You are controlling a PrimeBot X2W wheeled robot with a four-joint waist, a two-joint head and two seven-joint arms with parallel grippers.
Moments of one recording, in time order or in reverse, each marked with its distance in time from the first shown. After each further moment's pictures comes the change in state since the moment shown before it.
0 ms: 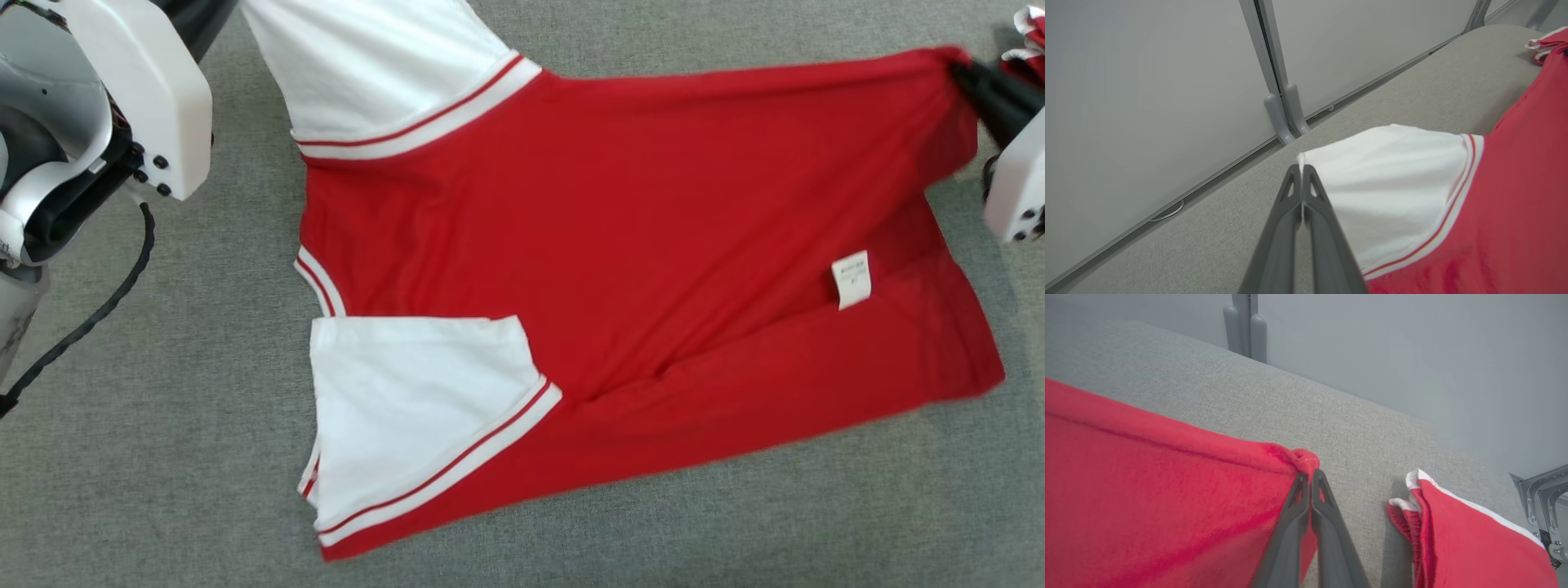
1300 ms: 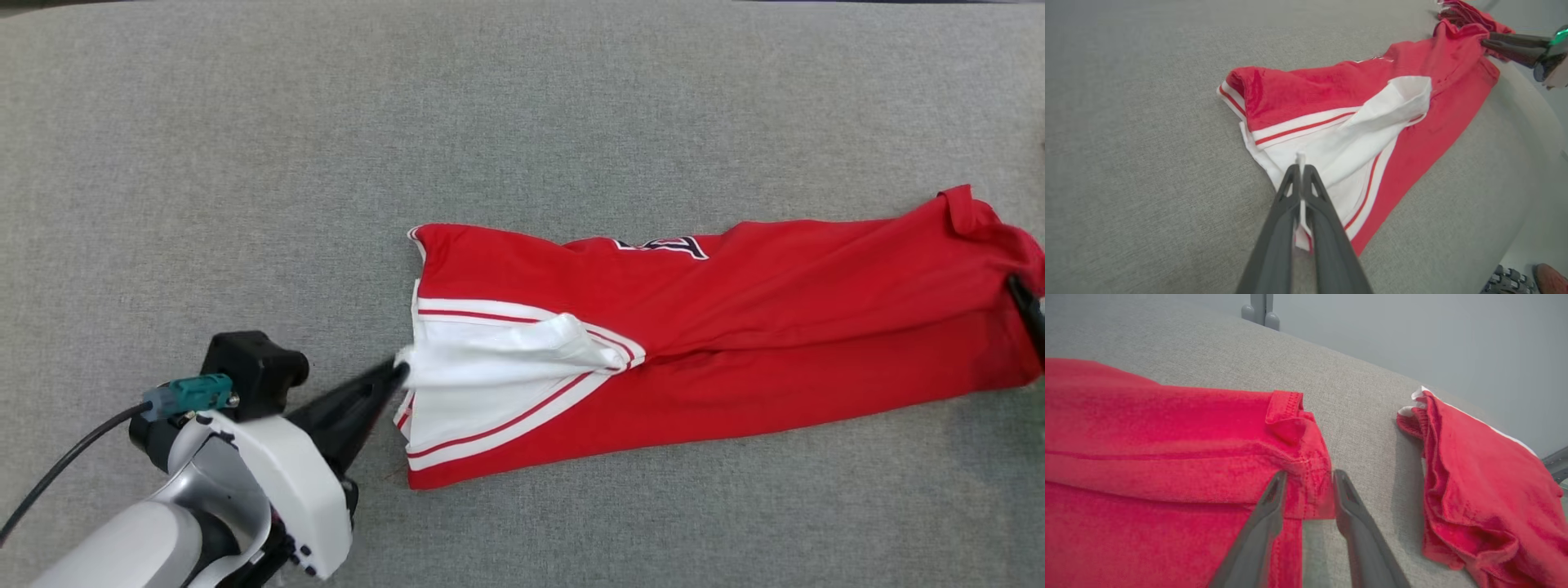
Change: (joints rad) left arm 0.685 0.080 -0.083 -0.418 -0.154 0.170 -0.198; right arm 0.644 -0.083 -0.434 -0.220 -0.218 0.001 -0.207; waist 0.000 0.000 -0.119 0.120
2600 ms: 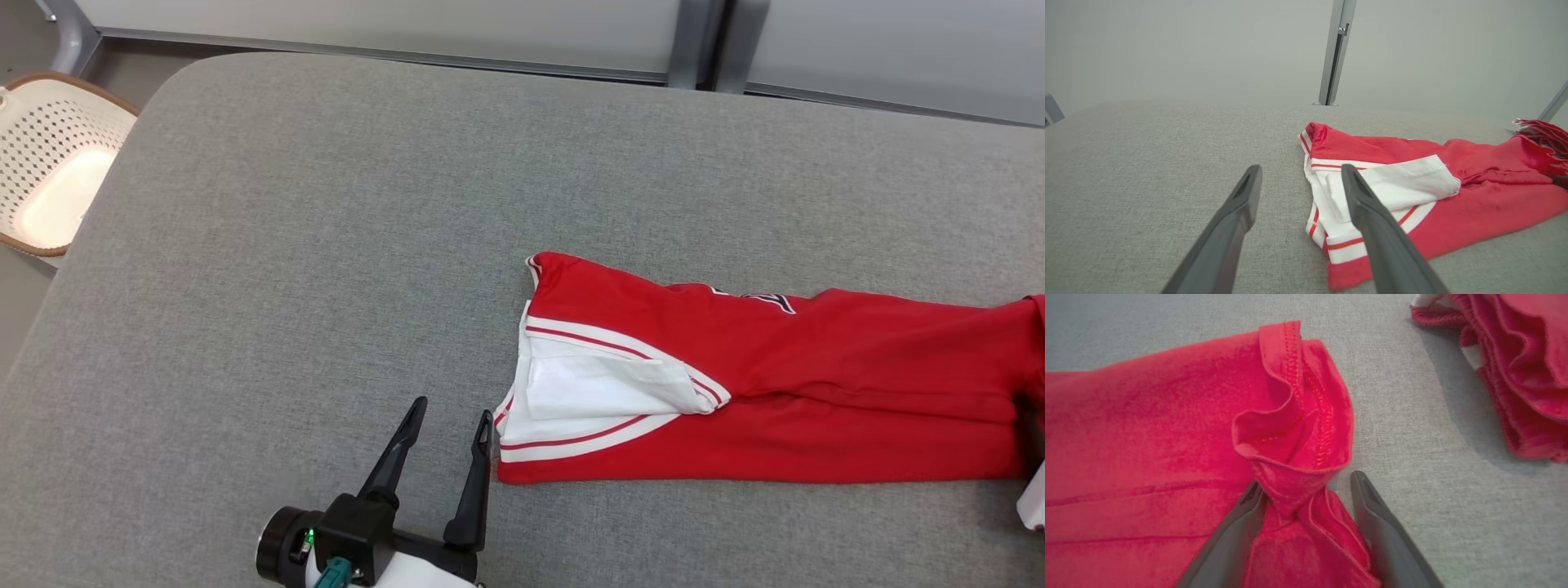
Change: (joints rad) left arm 0.304 -0.561 0.160 0.357 0.525 0.112 -0.587; right arm 0.122 0.315 -0.385 0.299 -0.074 -0.005 0.141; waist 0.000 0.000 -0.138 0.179
